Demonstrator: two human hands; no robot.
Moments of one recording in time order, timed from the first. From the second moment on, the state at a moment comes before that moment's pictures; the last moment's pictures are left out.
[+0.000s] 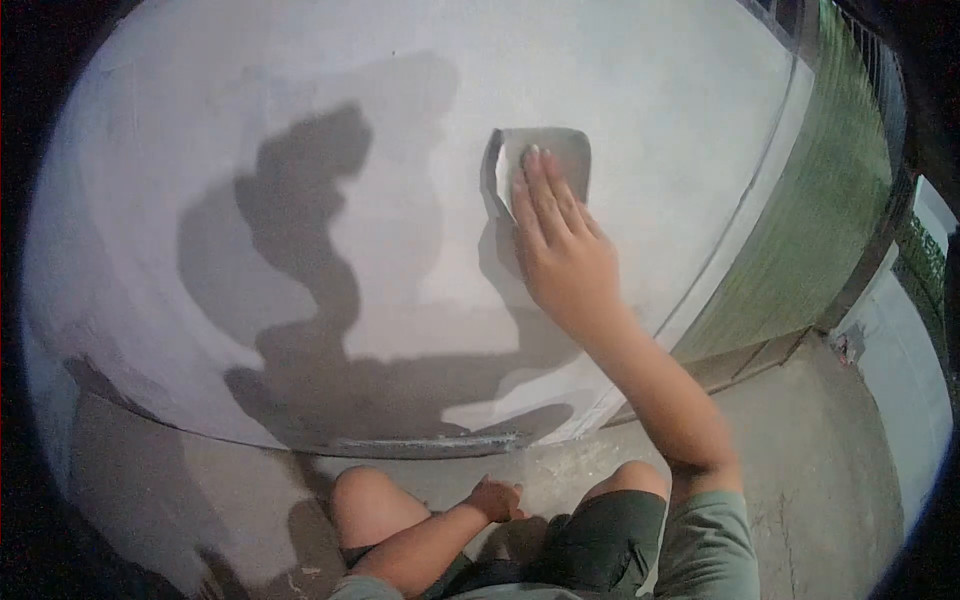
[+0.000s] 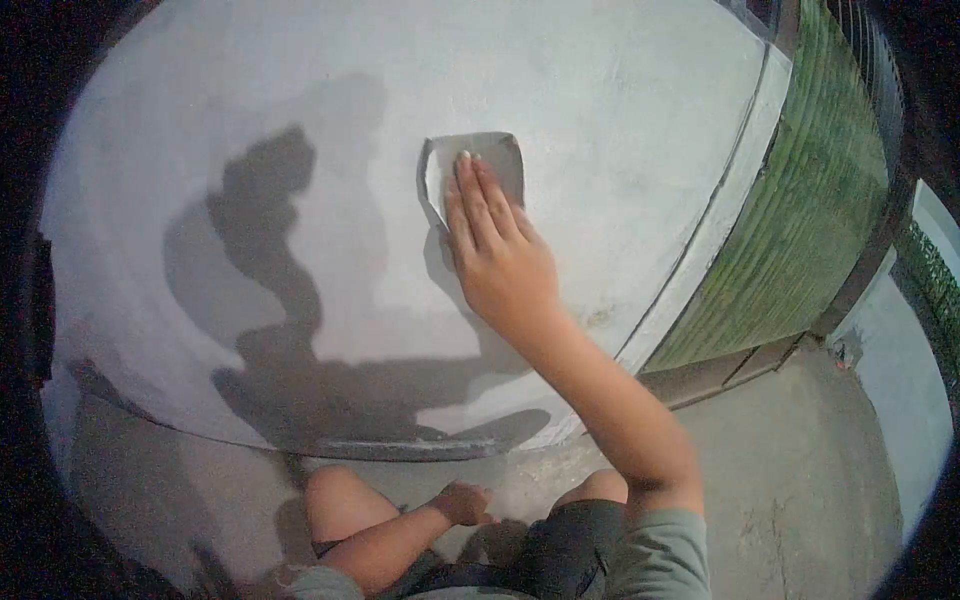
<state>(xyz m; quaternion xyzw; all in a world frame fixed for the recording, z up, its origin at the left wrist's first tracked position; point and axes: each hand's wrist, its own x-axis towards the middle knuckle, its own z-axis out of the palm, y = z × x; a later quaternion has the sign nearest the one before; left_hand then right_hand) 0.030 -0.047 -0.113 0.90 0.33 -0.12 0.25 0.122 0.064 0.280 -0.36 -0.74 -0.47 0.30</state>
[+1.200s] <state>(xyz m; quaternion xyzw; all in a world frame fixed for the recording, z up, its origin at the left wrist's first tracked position) 0.025 -0.054 -0.101 0.89 0.34 -0.08 0.27 0.122 0.089 0.295 -0.28 -0.77 -0.44 0.35</state>
